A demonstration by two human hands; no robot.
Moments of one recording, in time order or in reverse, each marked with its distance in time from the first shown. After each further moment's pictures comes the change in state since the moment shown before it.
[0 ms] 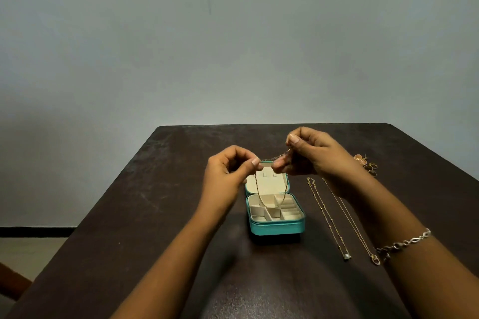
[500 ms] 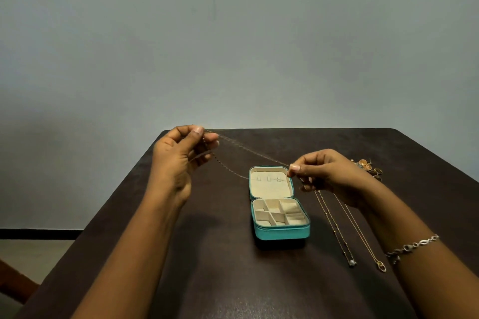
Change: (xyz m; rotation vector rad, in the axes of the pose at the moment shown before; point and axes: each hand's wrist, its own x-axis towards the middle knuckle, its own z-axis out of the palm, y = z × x) left_hand 0.017 0.036 -0.054 -0.347 0.277 -0.162; right_hand 0.000 0.015 -0.016 -0.120 -0.104 0.129
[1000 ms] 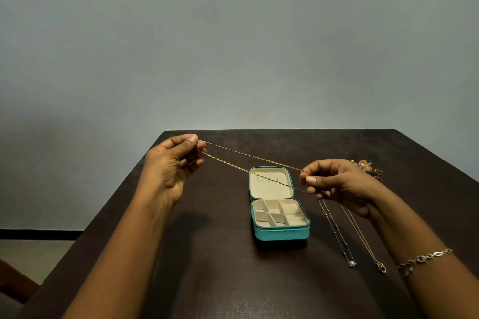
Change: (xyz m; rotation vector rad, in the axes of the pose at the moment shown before) left_hand 0.011 -0.006 -0.016 -0.066 0.082 -0.158; right_hand -0.010 0.016 -0.013 0.220 0.041 0.079
